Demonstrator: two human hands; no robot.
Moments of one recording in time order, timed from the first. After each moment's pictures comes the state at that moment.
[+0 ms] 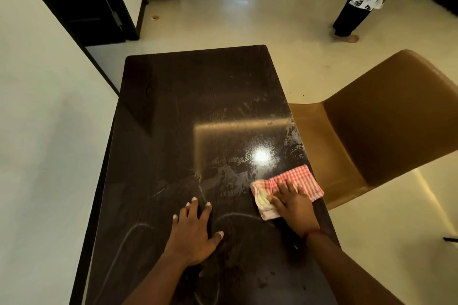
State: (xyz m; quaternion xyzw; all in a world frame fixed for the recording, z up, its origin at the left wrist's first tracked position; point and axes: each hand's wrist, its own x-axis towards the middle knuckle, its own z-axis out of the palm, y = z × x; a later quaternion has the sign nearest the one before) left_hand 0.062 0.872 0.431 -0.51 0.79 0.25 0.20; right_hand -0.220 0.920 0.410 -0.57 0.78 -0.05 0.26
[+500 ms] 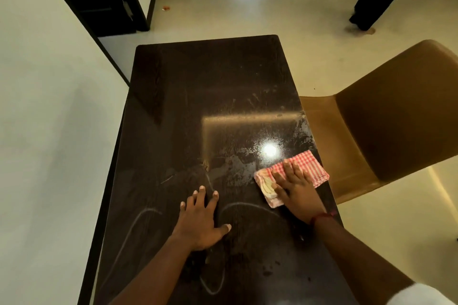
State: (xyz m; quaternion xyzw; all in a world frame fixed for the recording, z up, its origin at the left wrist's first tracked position) left_hand 0.063 0.868 0.434 -0.50 0.79 0.28 0.23; right_hand -0.230 0.912 0.394 -0.64 0.74 -0.02 0.23
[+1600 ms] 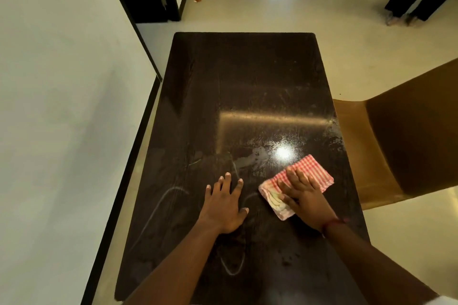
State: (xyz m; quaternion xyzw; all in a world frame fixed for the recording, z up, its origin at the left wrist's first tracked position) left_hand 0.067 0.879 0.421 -0.51 0.81 0.25 0.17; right_hand -0.192 0.920 0.393 -0.72 0.65 0.04 0.22
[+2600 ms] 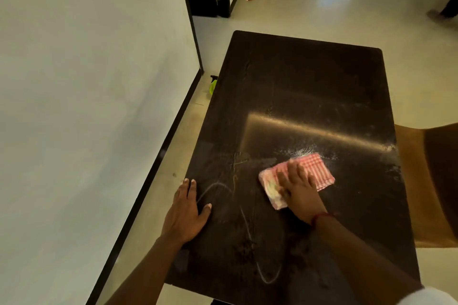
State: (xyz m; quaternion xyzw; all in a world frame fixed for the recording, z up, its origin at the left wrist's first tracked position) left_hand 0.246 0.898 0.424 -0.73 0.62 0.29 0.00; right_hand -0.073 0.845 0.396 -0.74 0.63 0.08 0.23
